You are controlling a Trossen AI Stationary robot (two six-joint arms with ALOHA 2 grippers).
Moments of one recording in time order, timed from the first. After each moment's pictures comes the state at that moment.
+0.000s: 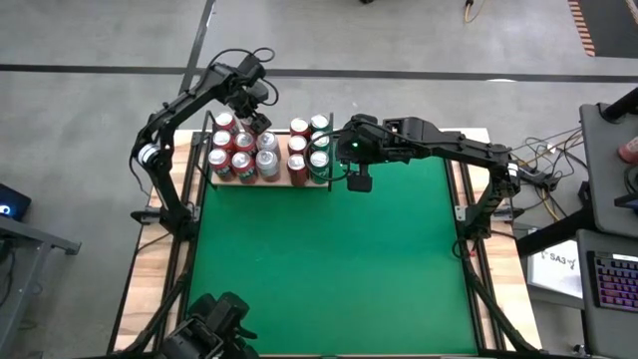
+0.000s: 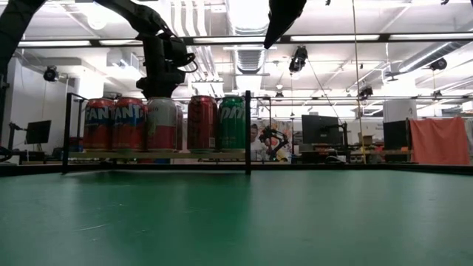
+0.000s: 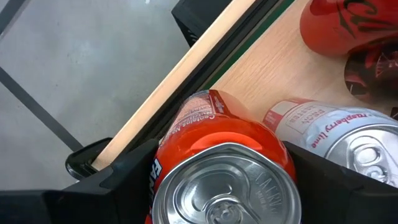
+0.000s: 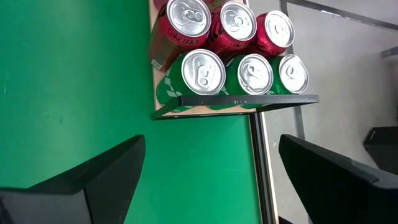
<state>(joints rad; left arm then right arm) 0.93 1.80 1.74 -1.23 -0.07 0.20 -0.18 1.73 1.93 -1.16 0.26 -0.26</state>
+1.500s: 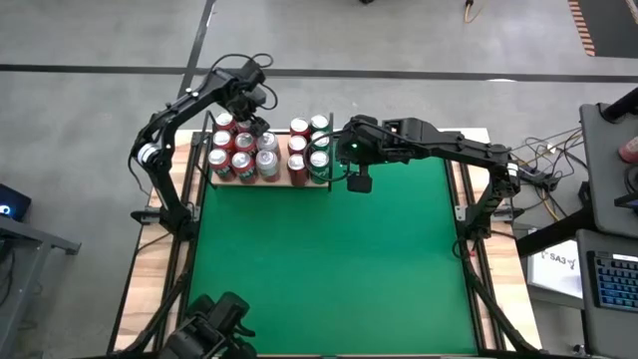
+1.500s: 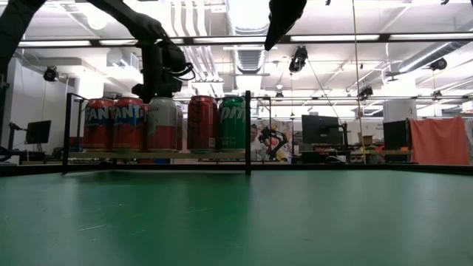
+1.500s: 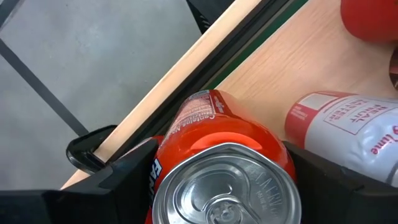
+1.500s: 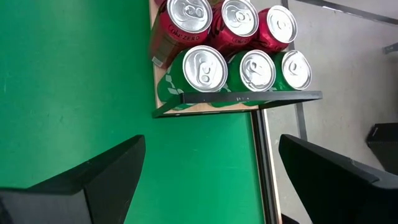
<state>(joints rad) 0.95 1.80 1.65 -1.18 -0.11 0.18 -0.18 1.73 1.92 -1.16 0.26 -0.25</state>
